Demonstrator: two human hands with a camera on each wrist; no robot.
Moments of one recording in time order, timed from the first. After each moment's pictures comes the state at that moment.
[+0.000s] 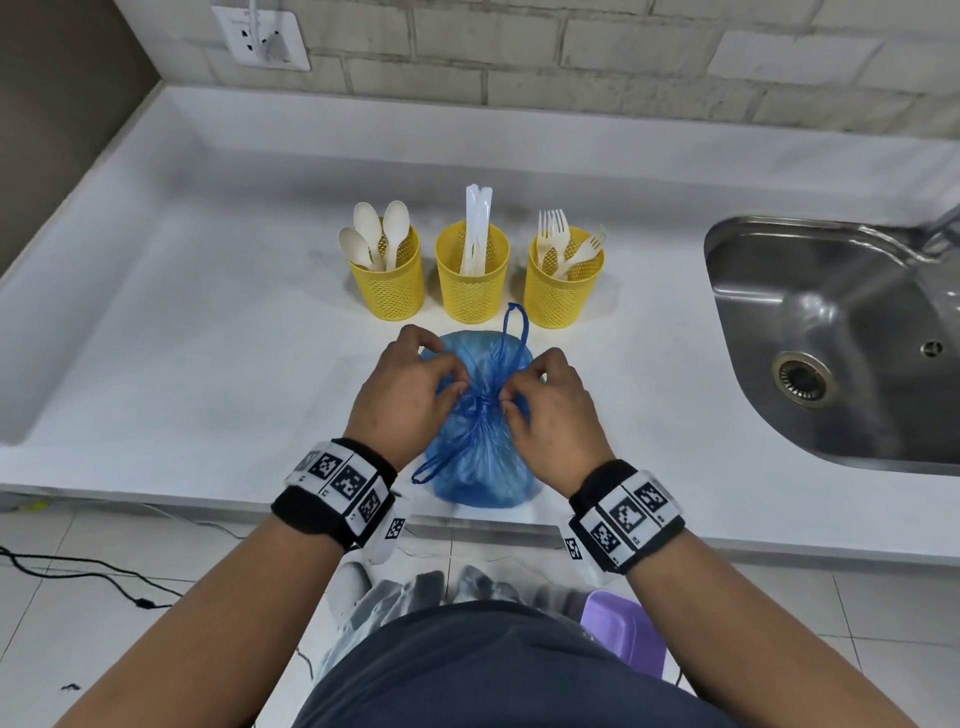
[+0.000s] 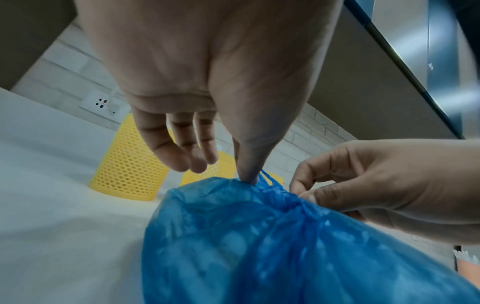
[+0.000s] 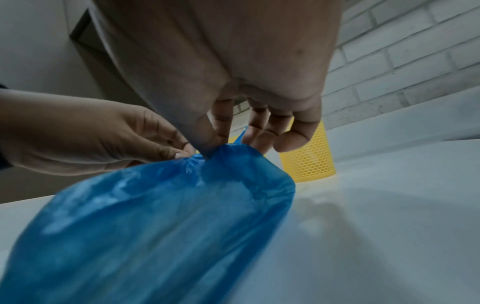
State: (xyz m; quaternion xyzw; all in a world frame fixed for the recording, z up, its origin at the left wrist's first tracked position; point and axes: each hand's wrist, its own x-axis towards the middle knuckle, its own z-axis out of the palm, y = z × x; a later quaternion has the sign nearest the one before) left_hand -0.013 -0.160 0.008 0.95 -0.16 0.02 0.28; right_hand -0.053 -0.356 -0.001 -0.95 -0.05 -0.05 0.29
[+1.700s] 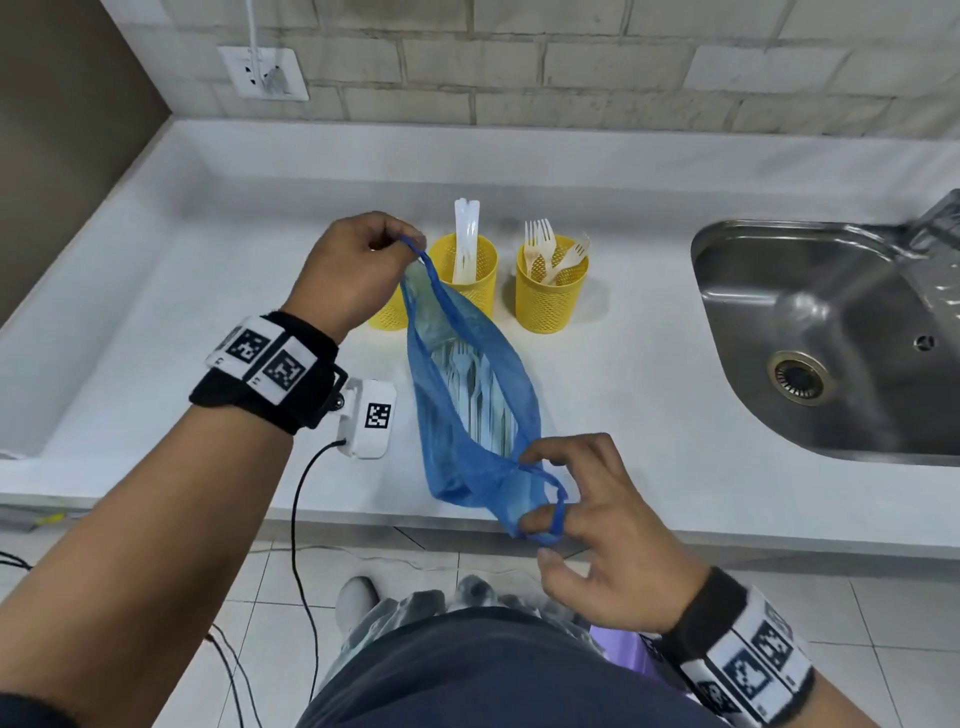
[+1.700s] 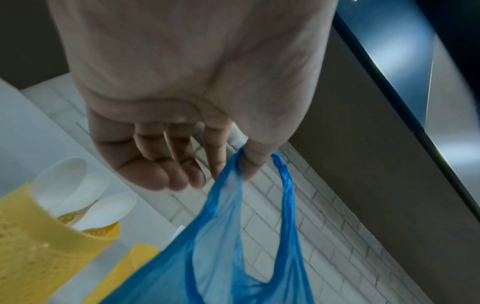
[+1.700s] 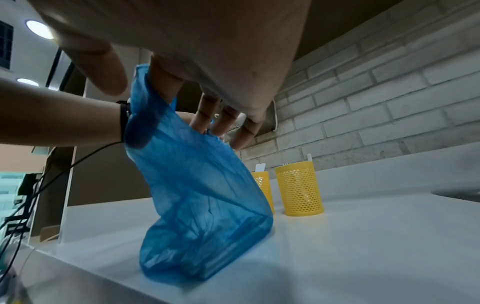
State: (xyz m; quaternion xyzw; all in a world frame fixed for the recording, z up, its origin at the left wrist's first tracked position) left_hand 0.050 -0.159 0.131 0.87 -0.01 -0.01 0.50; right_hand -0.162 -0.400 0.049 -0.89 -0.27 -0.03 0.36
